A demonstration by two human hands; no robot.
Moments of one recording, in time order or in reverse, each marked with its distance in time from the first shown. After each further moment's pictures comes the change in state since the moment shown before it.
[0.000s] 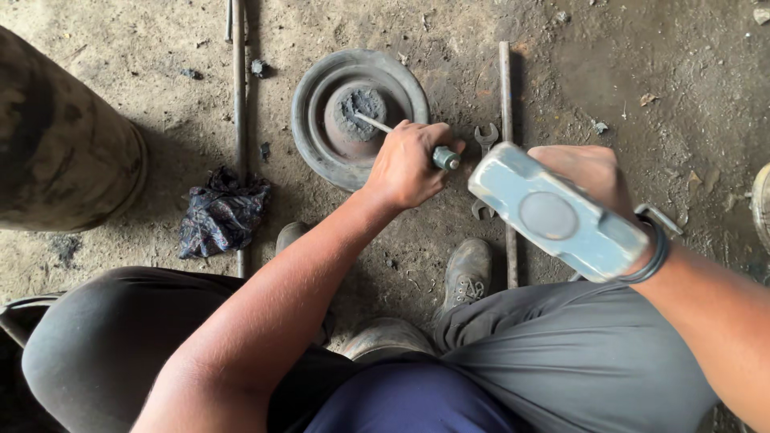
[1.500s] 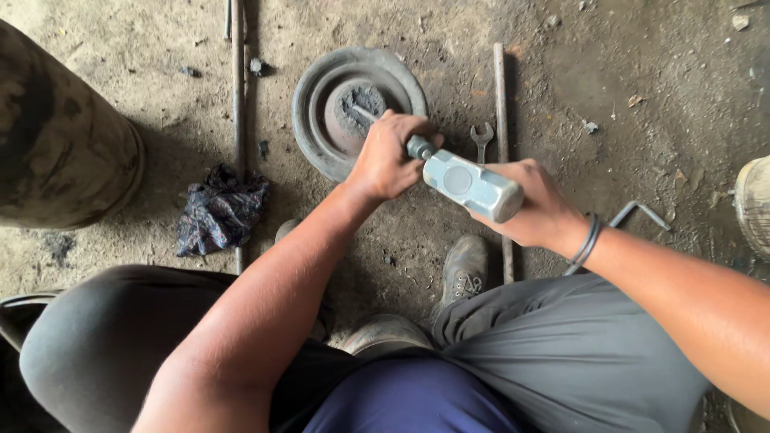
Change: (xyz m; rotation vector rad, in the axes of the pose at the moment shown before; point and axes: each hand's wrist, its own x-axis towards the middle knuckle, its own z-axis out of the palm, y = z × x) left_hand -0.012 -0.024 -0.018 -0.110 0.136 0.194; right_hand 0.005 0.008 0.048 -0.006 -0.154 0.098
